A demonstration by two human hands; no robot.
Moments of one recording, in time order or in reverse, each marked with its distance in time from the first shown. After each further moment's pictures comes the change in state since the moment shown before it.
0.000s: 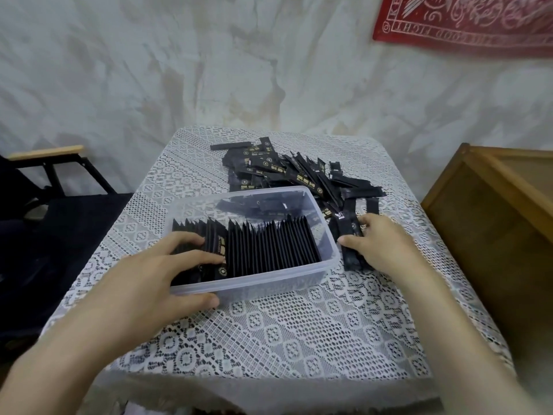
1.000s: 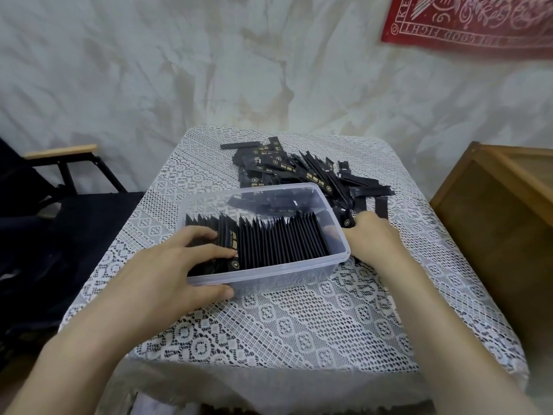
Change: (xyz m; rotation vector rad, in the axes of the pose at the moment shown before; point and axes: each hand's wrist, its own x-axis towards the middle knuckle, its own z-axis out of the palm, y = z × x) left_hand -0.003 -0.003 0.003 -0.008 0.032 0.012; right_hand -0.005 -0.032 0.018 -0.054 0.008 0.031
